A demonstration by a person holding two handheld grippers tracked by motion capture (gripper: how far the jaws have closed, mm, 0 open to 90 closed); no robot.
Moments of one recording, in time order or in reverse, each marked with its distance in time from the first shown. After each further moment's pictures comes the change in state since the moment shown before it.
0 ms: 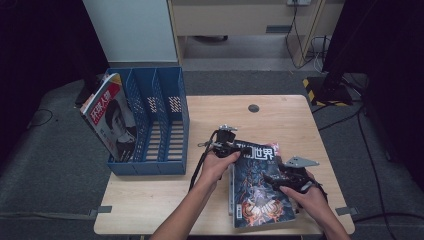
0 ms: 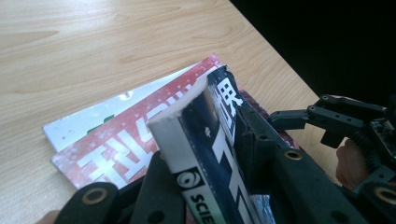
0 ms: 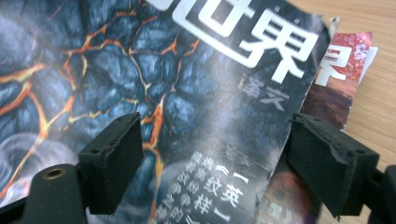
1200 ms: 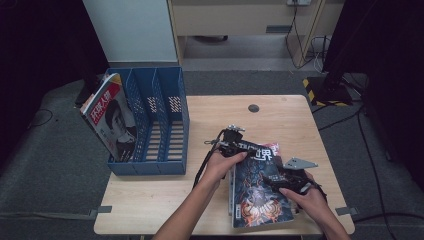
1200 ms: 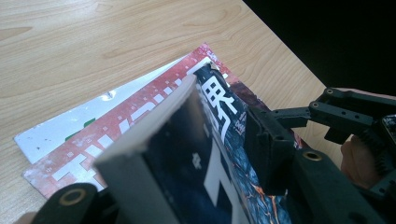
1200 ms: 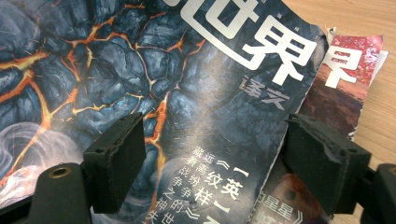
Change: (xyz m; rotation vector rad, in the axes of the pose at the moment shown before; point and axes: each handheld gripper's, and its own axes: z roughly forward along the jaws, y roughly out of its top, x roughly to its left) left arm -0.008 0.004 0.017 0.065 0.011 0.022; right arm 0.005 -0.001 0.001 0.000 0.003 -0.037
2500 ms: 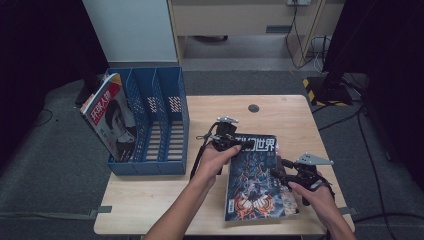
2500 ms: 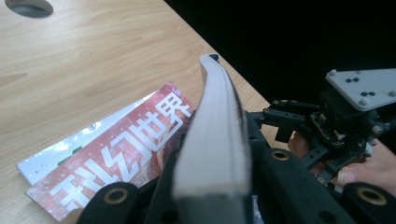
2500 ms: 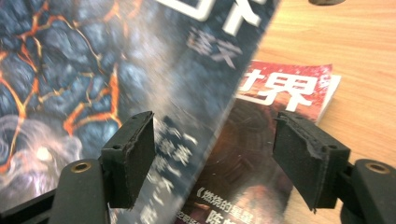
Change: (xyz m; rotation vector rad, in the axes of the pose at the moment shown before) left arm -0.011 0.020 -0.050 -0.104 -0.109 0.000; right arm -0.022 0.005 -0.020 -0.131 0.035 0.088
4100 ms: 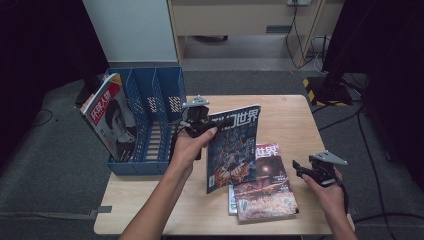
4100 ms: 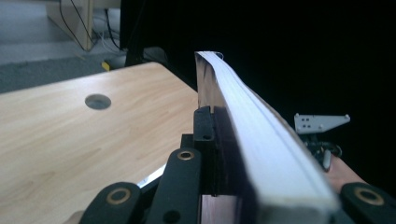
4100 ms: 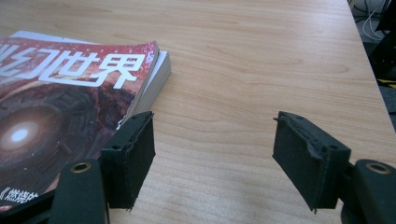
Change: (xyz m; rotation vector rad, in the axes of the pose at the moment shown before) left arm -0.004 0.033 -0.092 -0.240 0.049 0.119; right arm -0.044 -0.010 -0.018 0.037 -0.420 0.061
